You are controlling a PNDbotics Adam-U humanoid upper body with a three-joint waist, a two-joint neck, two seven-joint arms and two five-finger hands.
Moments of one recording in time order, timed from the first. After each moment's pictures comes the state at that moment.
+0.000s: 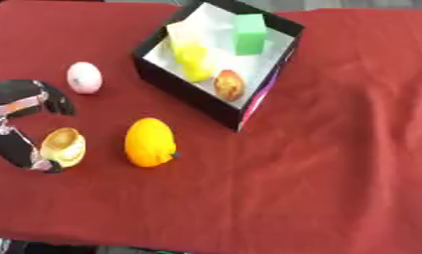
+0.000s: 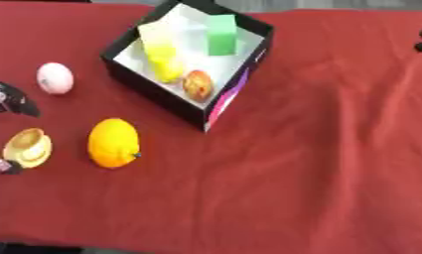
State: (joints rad) left arm -0.60 0.94 -0.43 -1.72 -0.52 0.27 -0.57; right arm -0.18 -0.72 -0.18 -1.85 -0.33 0.07 -0.12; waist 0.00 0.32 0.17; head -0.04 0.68
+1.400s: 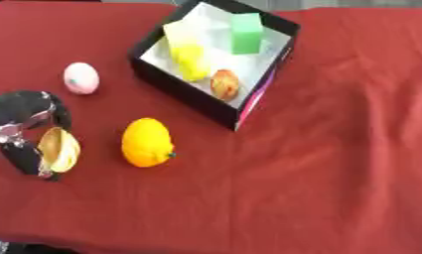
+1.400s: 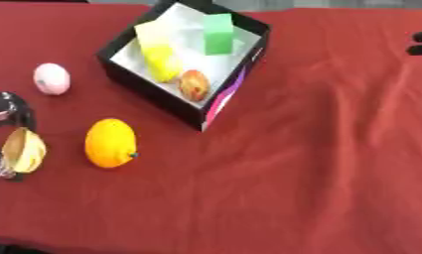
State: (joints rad) left arm -0.58 0.86 -0.46 -1.62 -0.77 0.21 -0.44; right arm -0.17 -0.70 -0.18 -1.85 -0.33 0.07 -0.11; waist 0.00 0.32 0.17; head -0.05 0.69
